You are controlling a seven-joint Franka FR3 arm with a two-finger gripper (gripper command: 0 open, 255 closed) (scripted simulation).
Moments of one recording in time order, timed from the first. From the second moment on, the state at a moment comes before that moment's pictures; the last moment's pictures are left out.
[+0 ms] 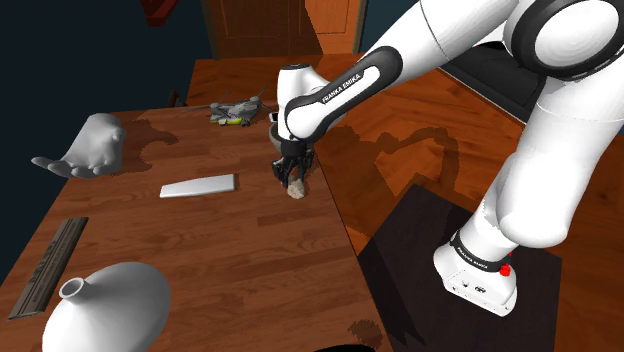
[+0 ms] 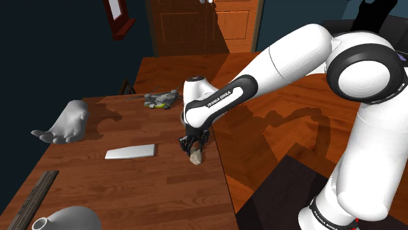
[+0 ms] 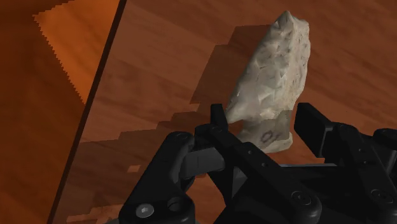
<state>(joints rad) 0.14 0.19 0.14 -2.17 0.14 2.33 0.38</state>
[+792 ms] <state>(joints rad) 0.13 0.17 0.14 -2.16 0.14 2.29 0.38</state>
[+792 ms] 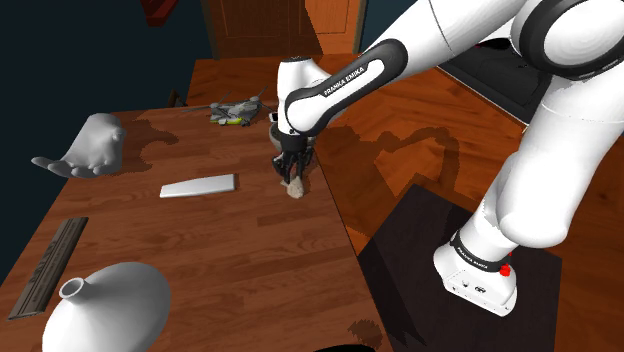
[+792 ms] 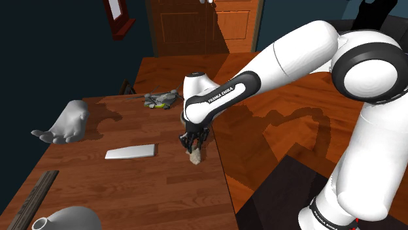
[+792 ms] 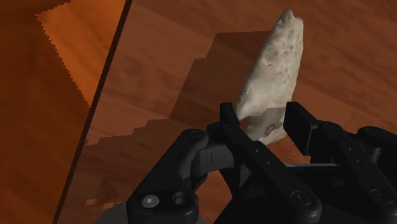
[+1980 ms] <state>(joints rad) 0.13 0.05 0.14 -2.06 0.14 2.06 0.40</state>
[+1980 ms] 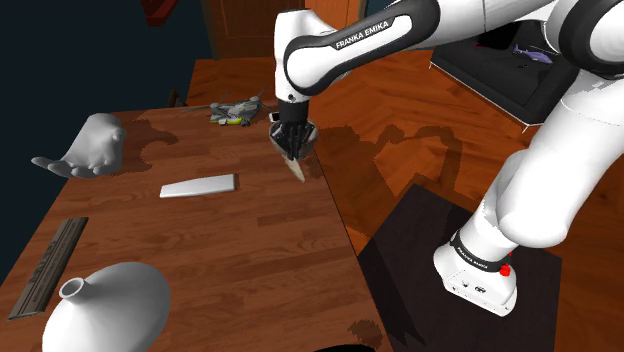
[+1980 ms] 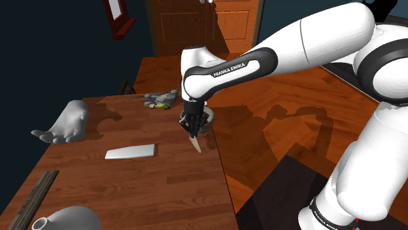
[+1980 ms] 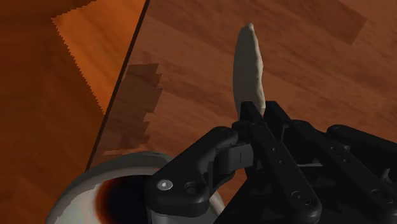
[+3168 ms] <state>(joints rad) 0.07 0.12 0.09 -1.80 0.12 1.87 0.32</state>
